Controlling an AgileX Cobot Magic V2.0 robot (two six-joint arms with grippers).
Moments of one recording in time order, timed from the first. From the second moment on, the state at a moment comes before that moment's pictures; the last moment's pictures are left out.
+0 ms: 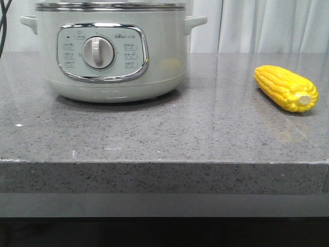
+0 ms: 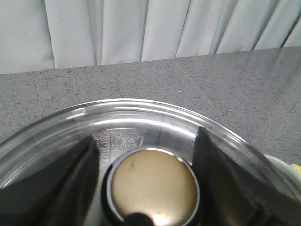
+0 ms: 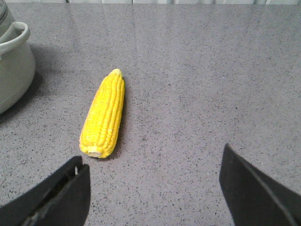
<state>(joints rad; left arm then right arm) -0.45 1.68 -1.43 -0.16 0.15 0.04 0.00 0.52 -0.71 0.04 0.64 0.03</state>
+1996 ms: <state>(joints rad) -0.39 0.49 -0.85 -0.12 0.64 0.04 0.09 0.89 -0.90 0.10 0.82 0.03</state>
